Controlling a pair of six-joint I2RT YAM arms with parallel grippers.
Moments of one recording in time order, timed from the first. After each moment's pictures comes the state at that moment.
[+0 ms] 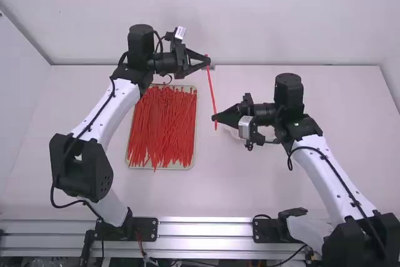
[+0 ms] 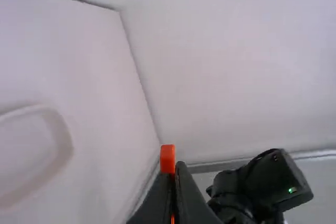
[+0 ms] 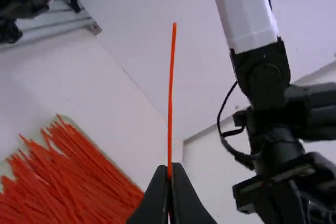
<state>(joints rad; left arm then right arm) -0.17 1.74 1.52 -0.07 1.11 -0.92 0.23 1.26 0.95 -0.12 -1.39 -1.38</state>
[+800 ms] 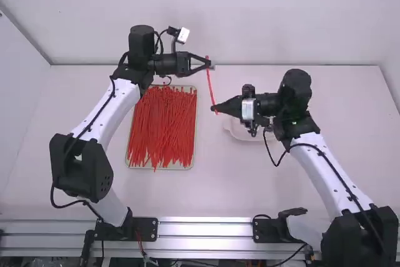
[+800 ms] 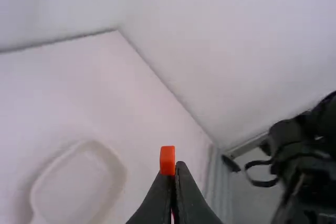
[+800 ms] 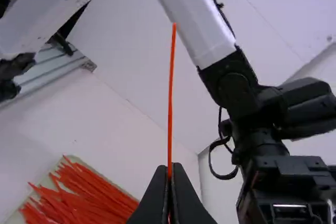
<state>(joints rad) -0.18 1.74 1.52 -0.10 1.13 -0.42 0.24 1.29 0.94 0.37 -1.43 -0.70</state>
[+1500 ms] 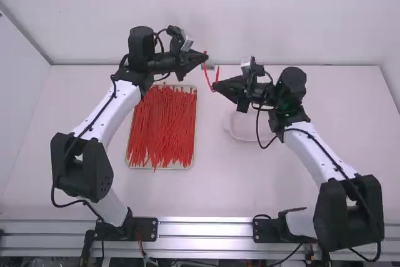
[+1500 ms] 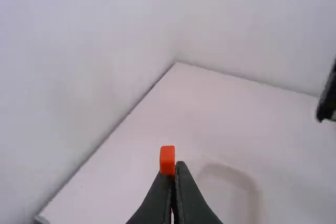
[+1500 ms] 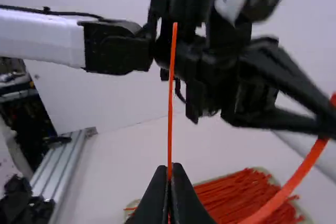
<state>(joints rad) -0.17 1.74 1.48 0.00 0.99 0.20 0.21 1.46 0.94 0.62 -1.21 0.28</state>
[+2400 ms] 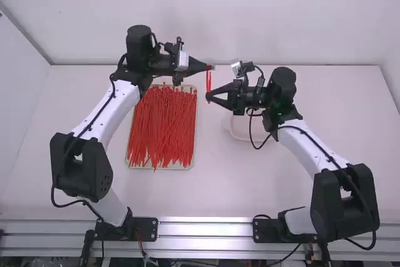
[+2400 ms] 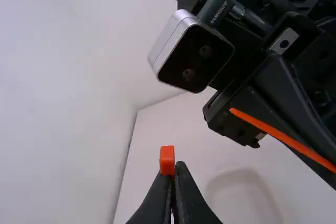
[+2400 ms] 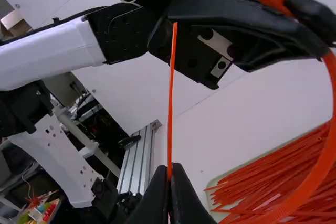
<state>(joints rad) -0.17 1.74 1.48 0.04 1.35 0.68 0.25 1.51 0.94 0.61 -1.32 0.61</state>
